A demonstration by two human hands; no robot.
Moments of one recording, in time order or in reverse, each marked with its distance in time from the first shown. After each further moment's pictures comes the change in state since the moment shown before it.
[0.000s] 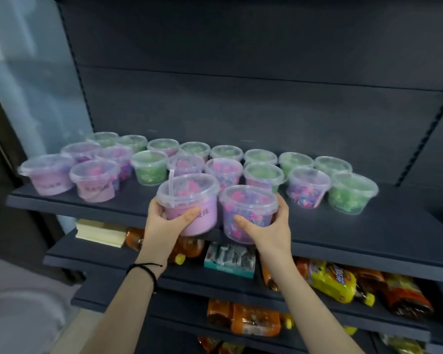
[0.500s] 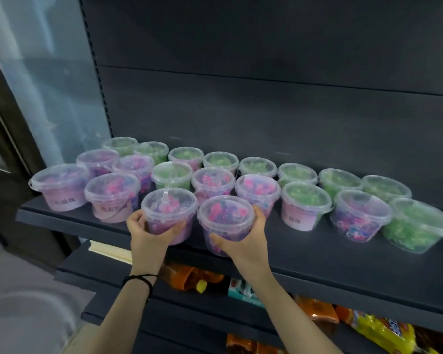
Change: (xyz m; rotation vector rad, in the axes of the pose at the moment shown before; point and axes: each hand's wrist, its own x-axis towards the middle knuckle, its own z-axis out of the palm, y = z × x) left_hand 0.106 -0.058 -0.077 0.119 0.294 0.028; right_hand 0.053 0.030 0.128 -0.057 -0.162 -0.067
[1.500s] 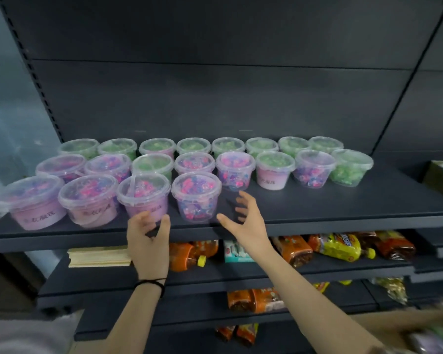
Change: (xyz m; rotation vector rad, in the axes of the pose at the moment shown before) left_hand -0.016 0.006 -0.043 0.090 -0.095 0.111; right_hand -0.052 -0.012 0.017 -0.145 0.148 0.125
